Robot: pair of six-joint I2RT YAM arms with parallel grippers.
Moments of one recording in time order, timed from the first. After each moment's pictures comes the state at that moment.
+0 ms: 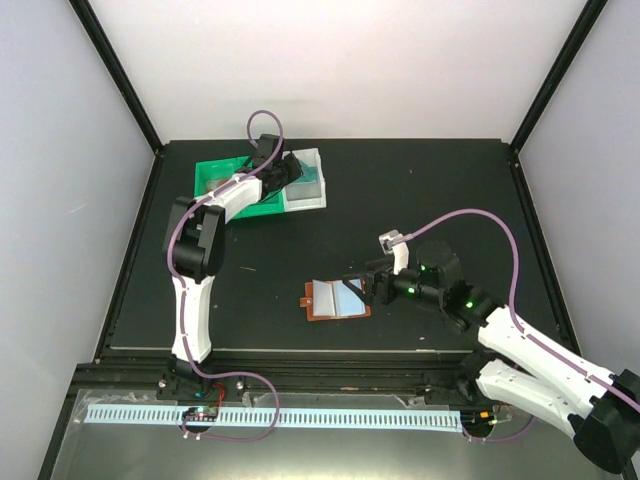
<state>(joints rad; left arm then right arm) -0.30 2.19 1.66 -0.14 0.07 -0.74 0.72 0.86 0.57 -0.11 -0.38 0.49</state>
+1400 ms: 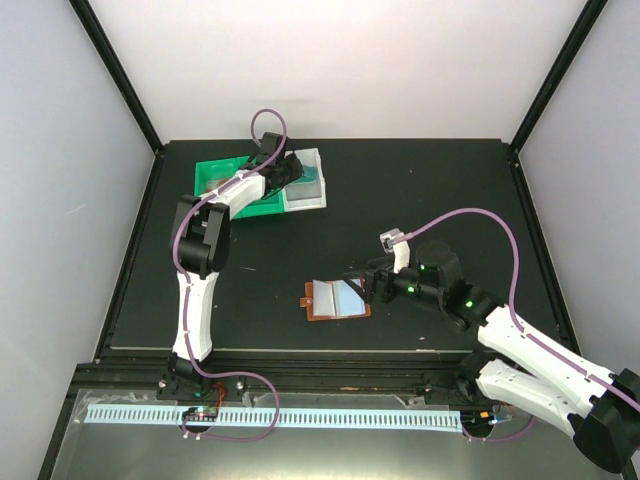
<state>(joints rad) -0.30 2.26 1.77 -0.21 0.04 -0.69 0.72 0.87 0.57 -0.12 -0.35 0.48</state>
